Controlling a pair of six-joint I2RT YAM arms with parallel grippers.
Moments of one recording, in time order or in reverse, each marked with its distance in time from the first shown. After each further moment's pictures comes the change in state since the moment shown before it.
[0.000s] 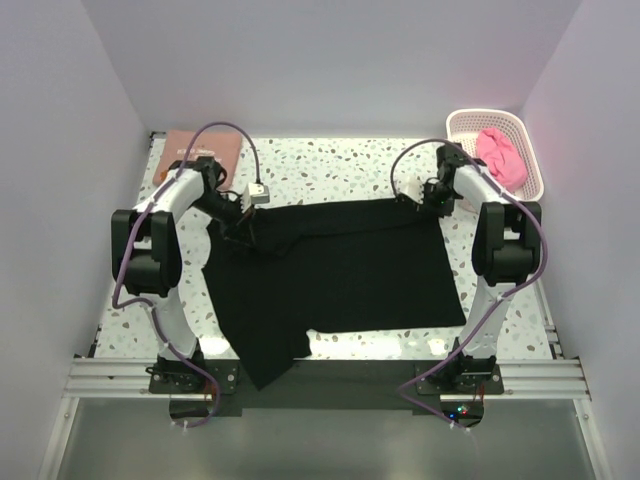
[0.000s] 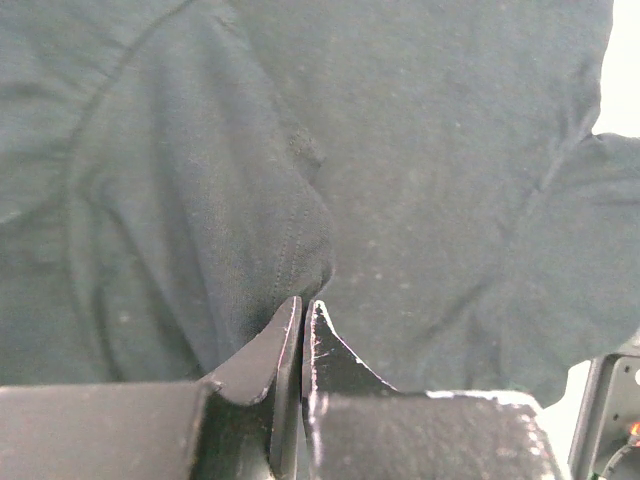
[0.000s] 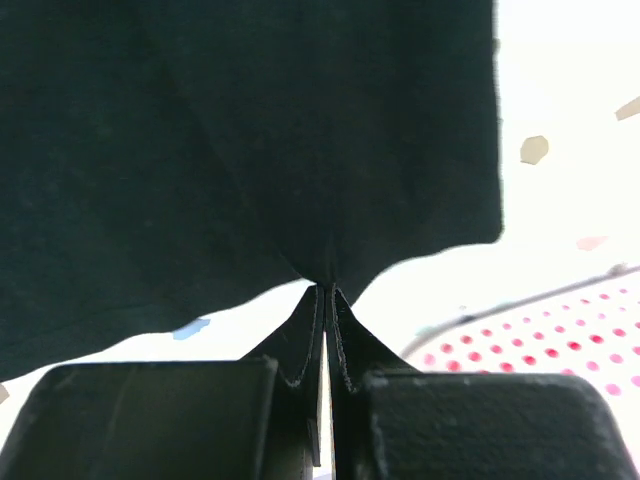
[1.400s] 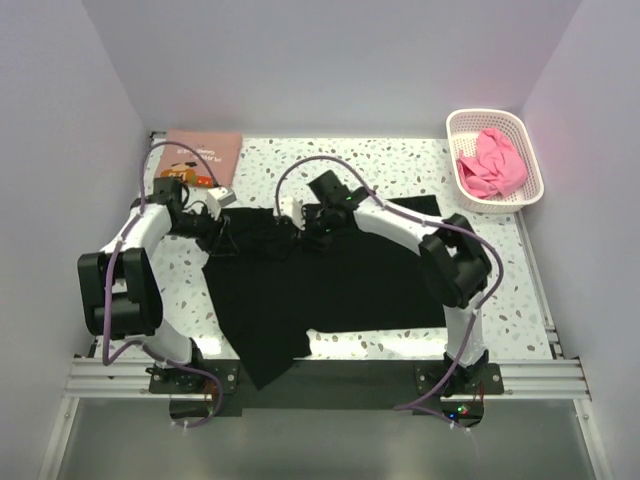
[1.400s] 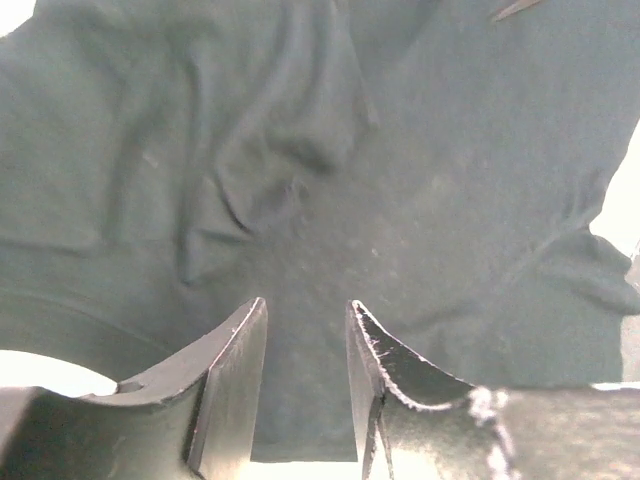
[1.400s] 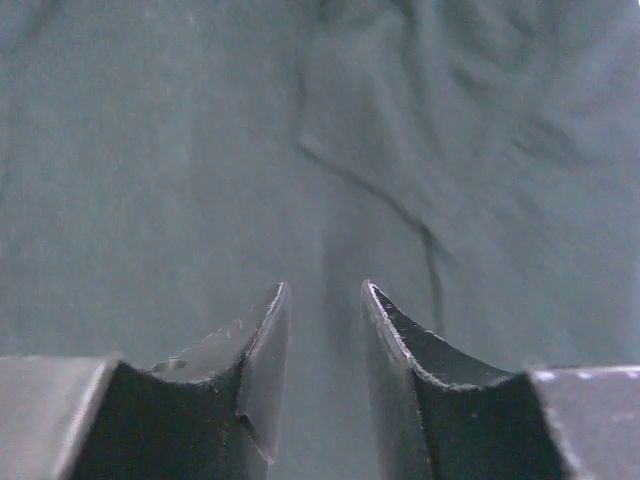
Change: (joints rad) left arm 0.195 -0.306 -0.362 0.332 0.050 -0.377; right arm 0.674 -0.040 -0.024 0.262 -0.371 0.668
